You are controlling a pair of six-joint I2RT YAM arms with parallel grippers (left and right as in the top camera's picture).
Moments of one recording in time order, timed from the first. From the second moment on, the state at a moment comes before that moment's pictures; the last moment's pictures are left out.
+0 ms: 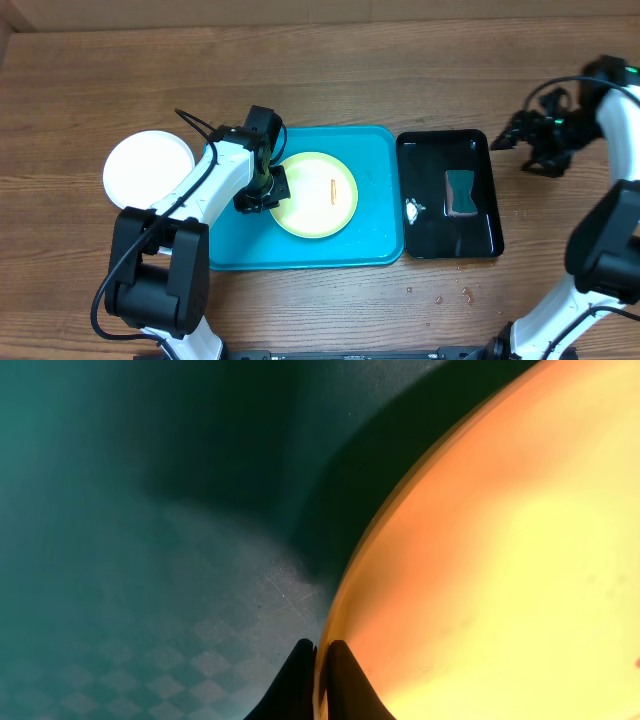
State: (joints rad) left arm -0.27 1.84 1.21 -0.93 0.04 -0.52; right arm -0.25 1.99 1.67 -1.35 -0.39 0.08
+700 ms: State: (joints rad) left arm -0.27 1.84 1.21 -0.93 0.03 -0.52; right arm 0.07 1.99 1.67 -1.39 -0.04 0.10
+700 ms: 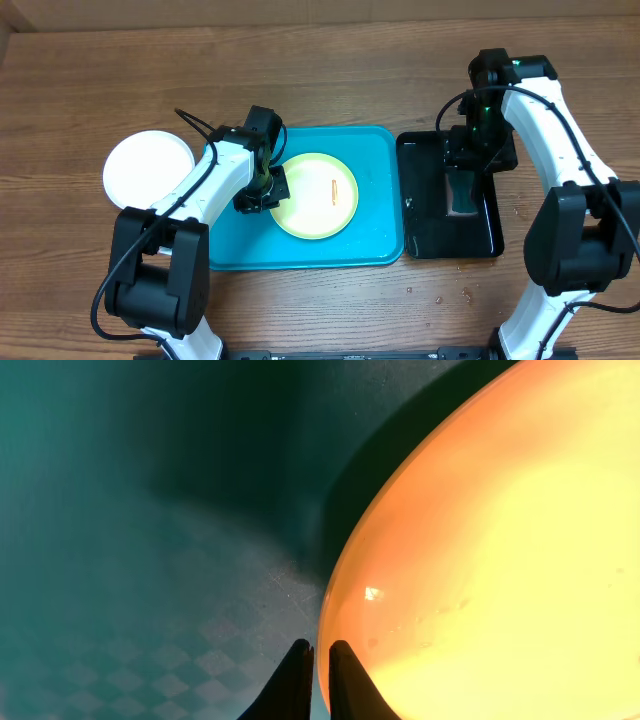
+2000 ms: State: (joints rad) left arm -0.27 1.84 1.21 -0.95 0.03 -0.51; right arm -0.23 1.91 1.67 -1.41 -0.12 0.17
